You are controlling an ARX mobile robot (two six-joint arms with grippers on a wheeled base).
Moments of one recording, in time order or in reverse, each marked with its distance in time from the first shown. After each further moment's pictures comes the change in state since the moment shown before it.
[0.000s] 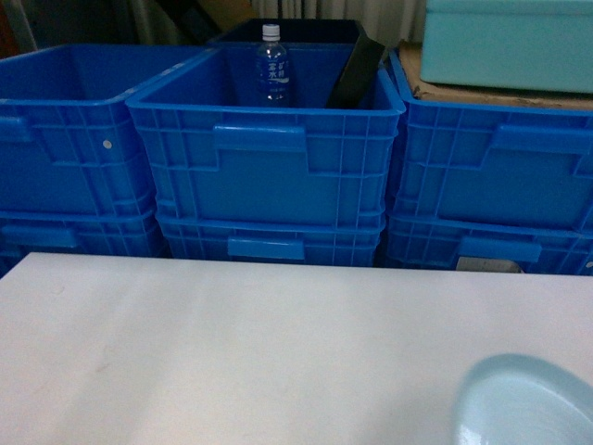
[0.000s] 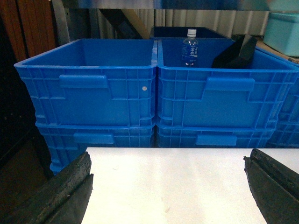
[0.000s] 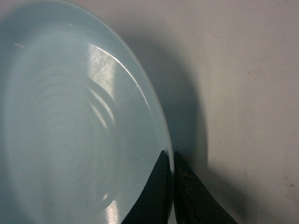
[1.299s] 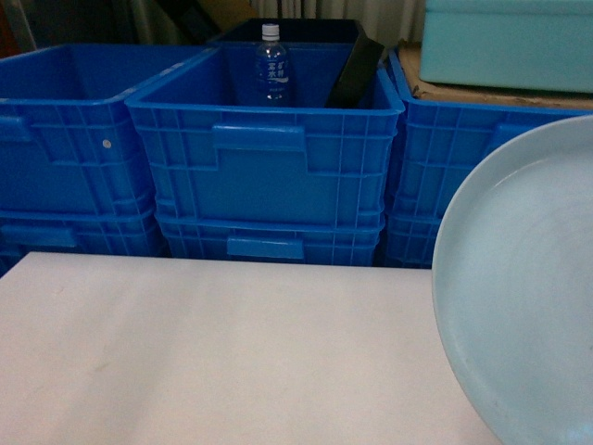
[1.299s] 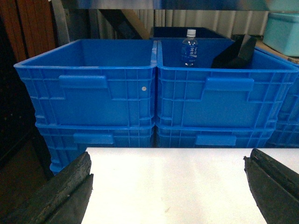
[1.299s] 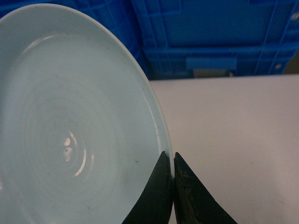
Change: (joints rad) left arm 0.000 0.000 0.000 0.000 0.000 0.000; right arm 0.348 -1.180 -0.251 -0.001 0.409 0.397
